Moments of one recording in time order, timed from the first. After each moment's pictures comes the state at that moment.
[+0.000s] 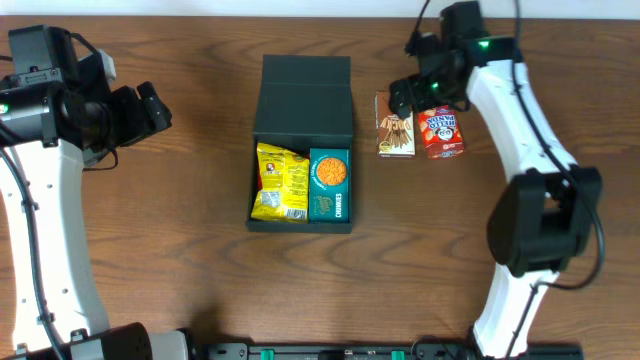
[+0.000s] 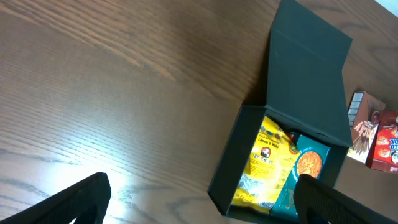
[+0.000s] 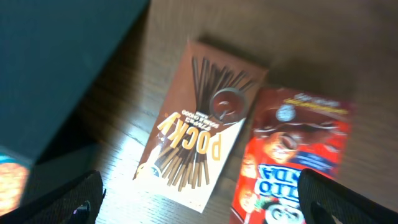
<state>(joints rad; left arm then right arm) 0.22 1.53 1.72 -1.32 0.23 -0.23 0.14 2.12 1.85 -0.99 -0.18 -0.17</state>
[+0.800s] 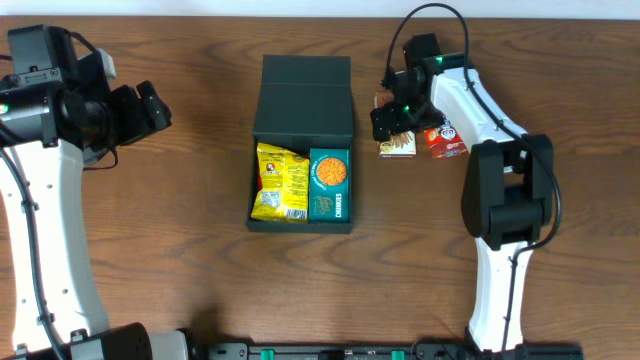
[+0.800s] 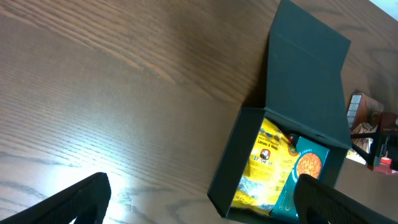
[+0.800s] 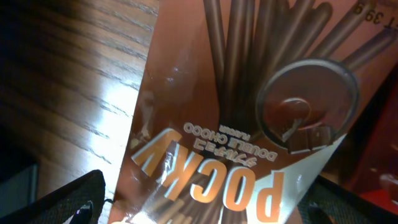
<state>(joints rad) 0.22 1.53 1.72 -1.31 0.23 -0.23 0.19 2.31 1.85 -0.98 -0.16 -0.10</state>
